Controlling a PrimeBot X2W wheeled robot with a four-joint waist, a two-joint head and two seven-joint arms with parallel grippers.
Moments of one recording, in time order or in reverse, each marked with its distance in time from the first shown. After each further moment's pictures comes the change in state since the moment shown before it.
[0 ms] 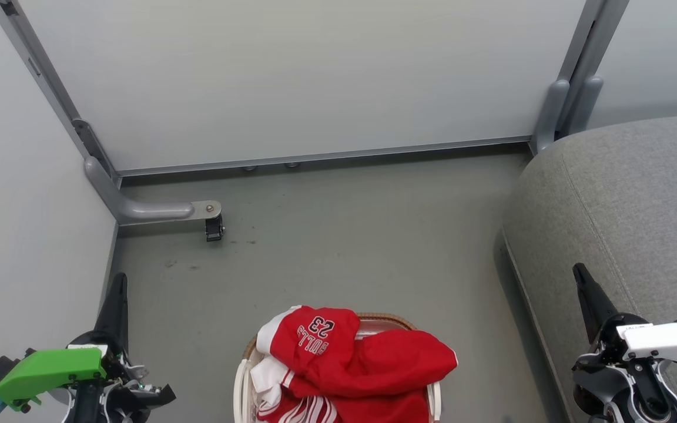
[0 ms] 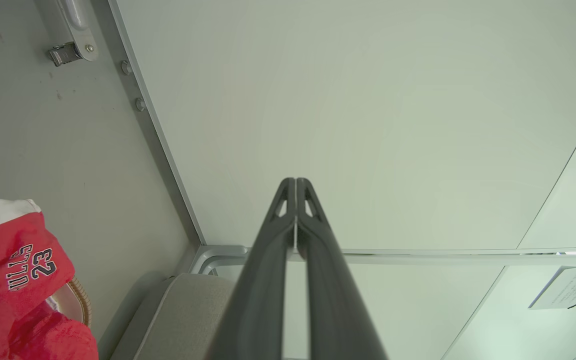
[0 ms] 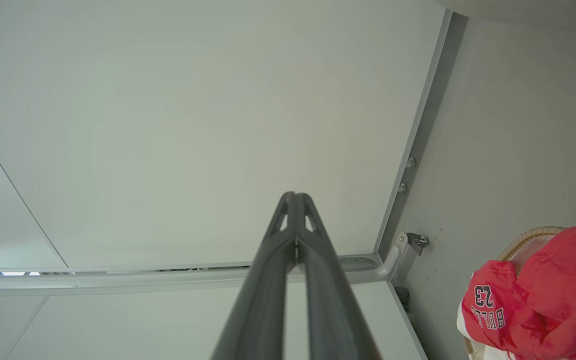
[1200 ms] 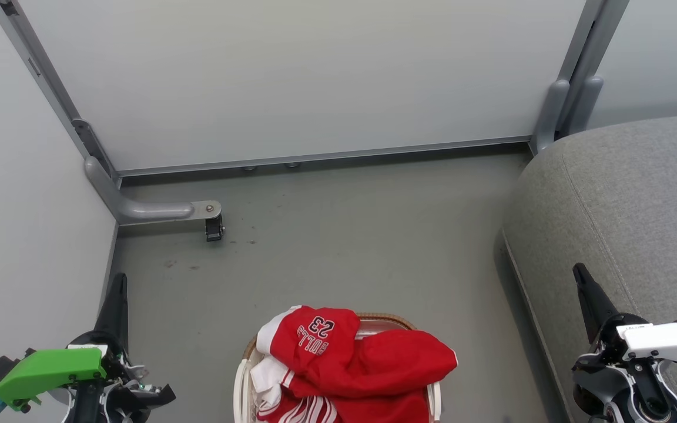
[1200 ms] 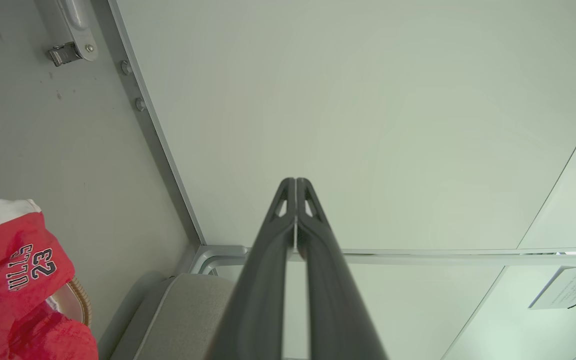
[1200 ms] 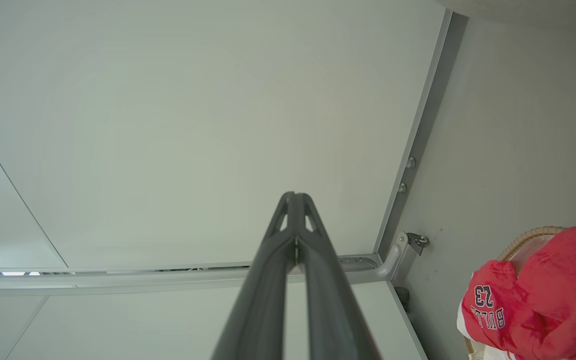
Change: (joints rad) left arm 0.000 0.000 0.000 0.000 0.000 0.000 0.000; right arm 0.000 0.000 0.000 0.000 0.000 0.000 0.000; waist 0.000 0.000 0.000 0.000
